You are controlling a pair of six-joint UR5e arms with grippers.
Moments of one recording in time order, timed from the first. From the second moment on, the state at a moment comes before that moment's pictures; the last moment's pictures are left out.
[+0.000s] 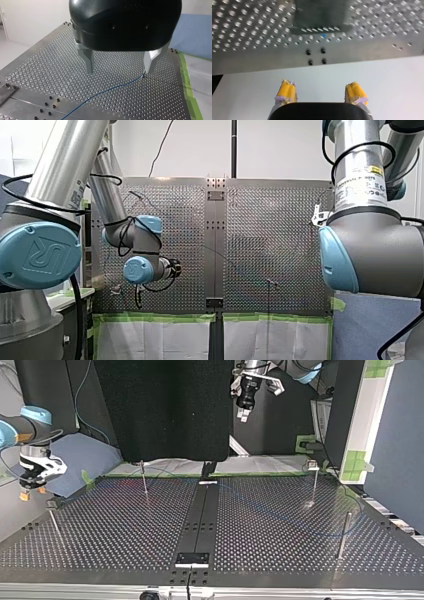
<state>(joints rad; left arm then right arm) -0.58 -1.88 -2.45 -2.05 -1.91 -1.85 1.51 -1.09 1.50 -0.43 1.46 1.70</state>
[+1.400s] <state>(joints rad) -0.57 -1.88 -2.43 -2.05 -2.10 -1.74 1.85 -1.29 1.85 -0.51 1.61 1.58</state>
